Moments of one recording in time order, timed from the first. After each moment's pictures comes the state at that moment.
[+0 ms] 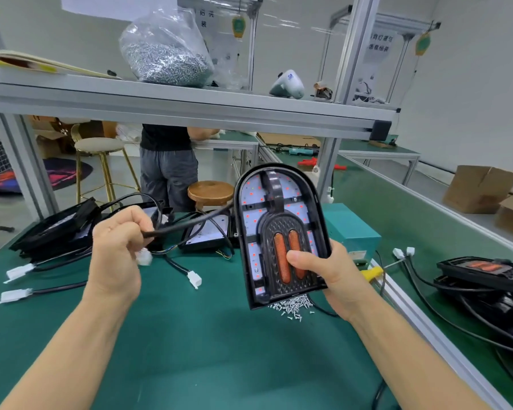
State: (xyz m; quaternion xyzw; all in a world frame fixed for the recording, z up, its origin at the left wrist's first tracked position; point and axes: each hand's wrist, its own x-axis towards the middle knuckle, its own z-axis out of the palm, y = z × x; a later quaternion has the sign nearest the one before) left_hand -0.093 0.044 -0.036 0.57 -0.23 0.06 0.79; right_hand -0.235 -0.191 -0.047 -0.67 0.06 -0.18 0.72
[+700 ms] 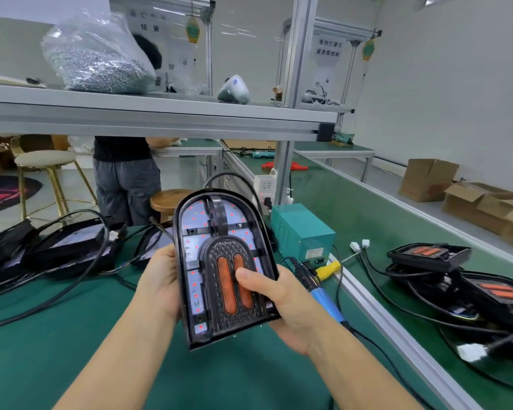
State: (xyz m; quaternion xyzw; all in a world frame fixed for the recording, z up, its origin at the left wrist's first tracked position) left_hand -0.135 -0.057 -0.034 0.33 -0.08 -0.48 0.81; right_hand -0.260 -0.171 -0.054 -0.58 0.06 -0.09 0.81
